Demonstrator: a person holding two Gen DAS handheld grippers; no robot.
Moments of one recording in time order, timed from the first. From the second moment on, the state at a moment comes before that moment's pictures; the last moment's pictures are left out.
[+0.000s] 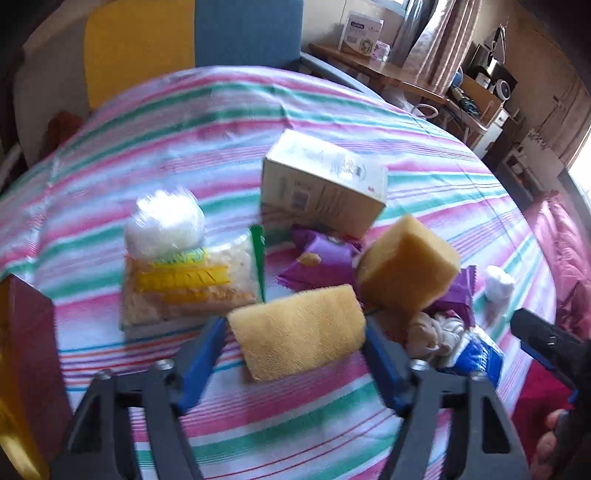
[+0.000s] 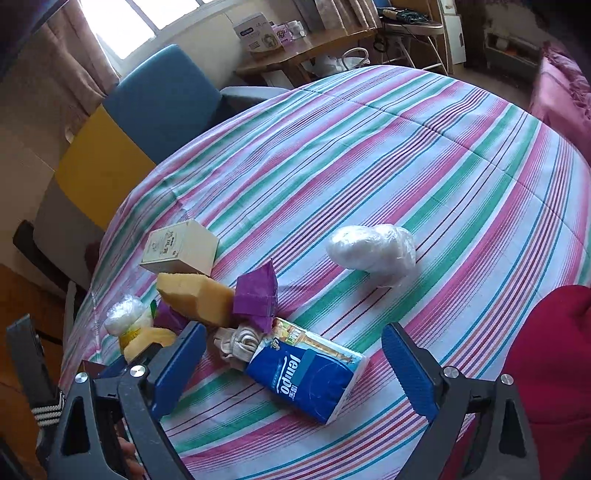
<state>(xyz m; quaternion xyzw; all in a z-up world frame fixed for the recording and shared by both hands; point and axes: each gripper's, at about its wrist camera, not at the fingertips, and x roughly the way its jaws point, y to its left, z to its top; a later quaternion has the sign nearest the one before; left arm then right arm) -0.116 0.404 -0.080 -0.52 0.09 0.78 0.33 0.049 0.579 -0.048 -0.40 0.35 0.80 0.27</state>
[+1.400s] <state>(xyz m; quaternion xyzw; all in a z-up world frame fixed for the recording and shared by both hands) -0.054 0.032 -0.017 -0.47 -0.02 0.86 0.20 0.017 0.535 -0.096 -0.56 0.14 0.77 0.27</state>
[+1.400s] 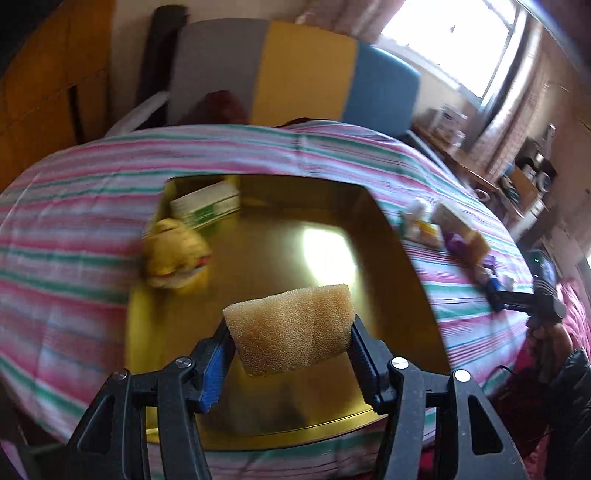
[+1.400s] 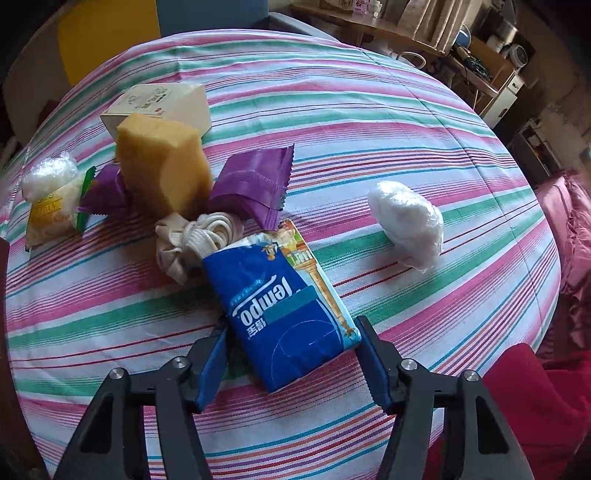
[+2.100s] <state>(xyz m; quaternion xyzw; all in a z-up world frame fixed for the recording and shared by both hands) -0.109 0.007 -0.069 -0.51 0.01 0.85 0.13 0.008 0.535 -0.093 -0.56 0.13 0.77 0.27</state>
